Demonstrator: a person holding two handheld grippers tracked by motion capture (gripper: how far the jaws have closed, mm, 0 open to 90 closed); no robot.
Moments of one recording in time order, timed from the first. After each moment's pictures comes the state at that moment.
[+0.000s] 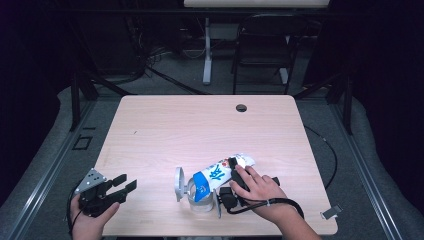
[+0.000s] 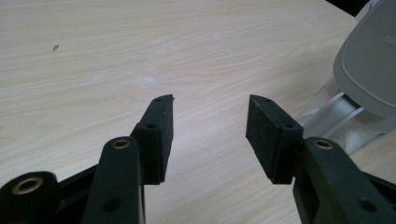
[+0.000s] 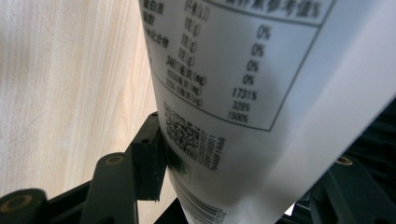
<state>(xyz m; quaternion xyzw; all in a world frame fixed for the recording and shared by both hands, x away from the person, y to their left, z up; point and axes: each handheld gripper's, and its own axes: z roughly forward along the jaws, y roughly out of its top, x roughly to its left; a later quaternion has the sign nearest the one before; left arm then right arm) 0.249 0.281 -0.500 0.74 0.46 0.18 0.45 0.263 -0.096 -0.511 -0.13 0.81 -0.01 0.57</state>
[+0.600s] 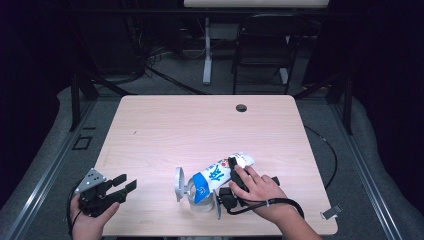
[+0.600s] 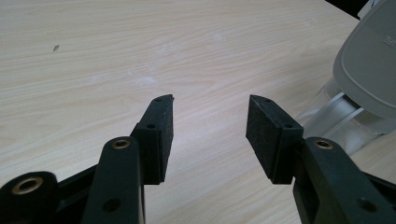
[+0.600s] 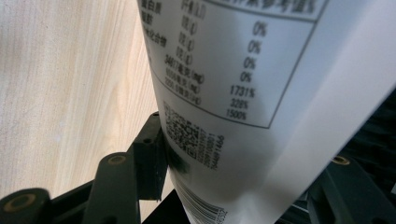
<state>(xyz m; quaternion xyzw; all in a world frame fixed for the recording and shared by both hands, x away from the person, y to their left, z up) 0.249 0.281 -0.500 0.74 0.46 0.18 0.45 0.261 -0.095 -0.509 -0.14 0.81 -0.03 0.57</state>
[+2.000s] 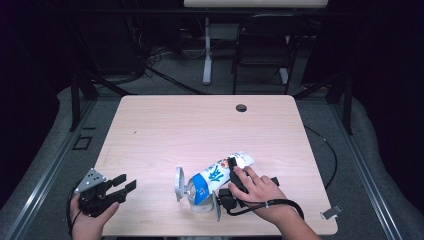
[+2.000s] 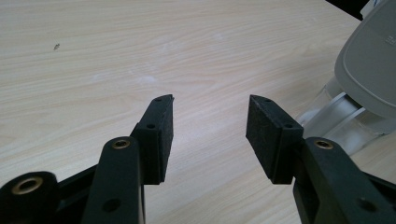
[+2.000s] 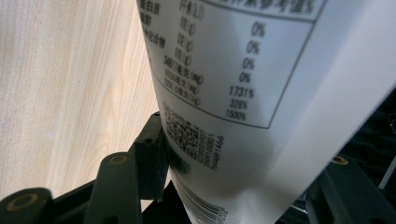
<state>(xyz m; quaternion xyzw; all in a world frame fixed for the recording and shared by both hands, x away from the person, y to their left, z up) 0.250 0.282 -0.501 0.74 0.47 0.18 0.45 0.260 -0.094 -0.512 -0.15 0.80 -0.04 0.58</state>
